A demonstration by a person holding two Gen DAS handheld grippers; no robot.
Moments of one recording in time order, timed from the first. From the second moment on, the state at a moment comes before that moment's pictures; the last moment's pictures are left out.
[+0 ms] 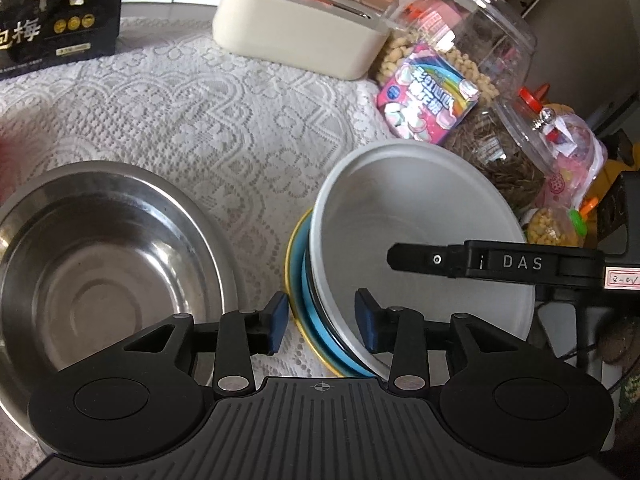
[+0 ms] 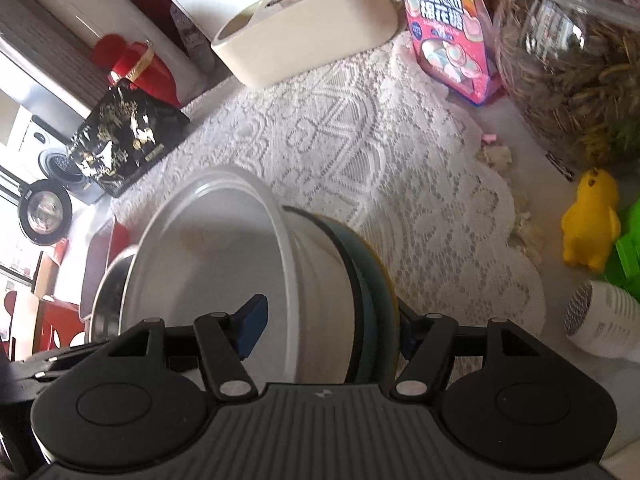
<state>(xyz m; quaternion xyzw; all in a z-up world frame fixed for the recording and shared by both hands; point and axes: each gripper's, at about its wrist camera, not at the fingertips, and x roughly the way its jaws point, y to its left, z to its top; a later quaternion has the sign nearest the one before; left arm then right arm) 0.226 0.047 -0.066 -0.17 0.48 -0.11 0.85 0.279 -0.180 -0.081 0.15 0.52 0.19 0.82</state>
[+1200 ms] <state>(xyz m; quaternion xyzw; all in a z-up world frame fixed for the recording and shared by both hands) 0.212 0.027 -0.022 -0.13 0.41 -0.09 0.90 0.244 -0.189 -0.036 -0.01 0.30 0.23 0.93</state>
